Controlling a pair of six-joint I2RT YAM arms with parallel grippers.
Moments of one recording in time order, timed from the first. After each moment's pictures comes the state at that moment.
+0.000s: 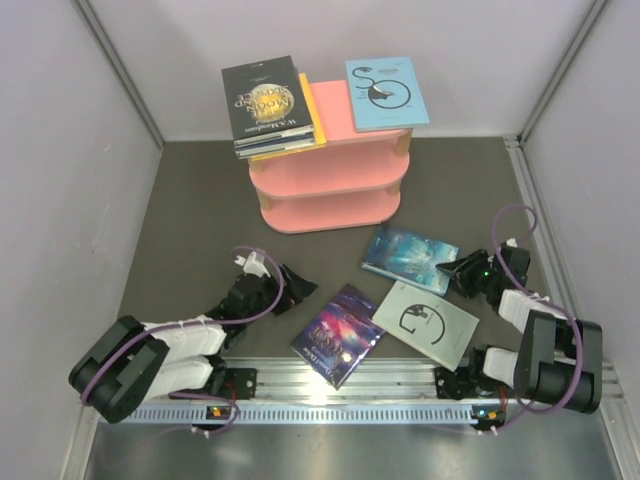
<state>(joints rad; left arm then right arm) -0.62 1.18 0.11 0.61 0.10 -1.07 -0.23 1.21 0.31 0.08 -0.48 0.84</state>
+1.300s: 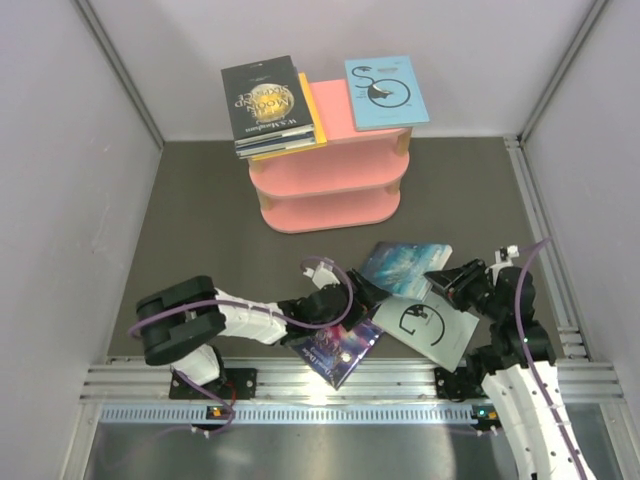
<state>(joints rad) -1.16 1.57 0.55 0.56 -0.24 -1.55 0.08 0.33 0.36 -0.48 -0.40 1.10</state>
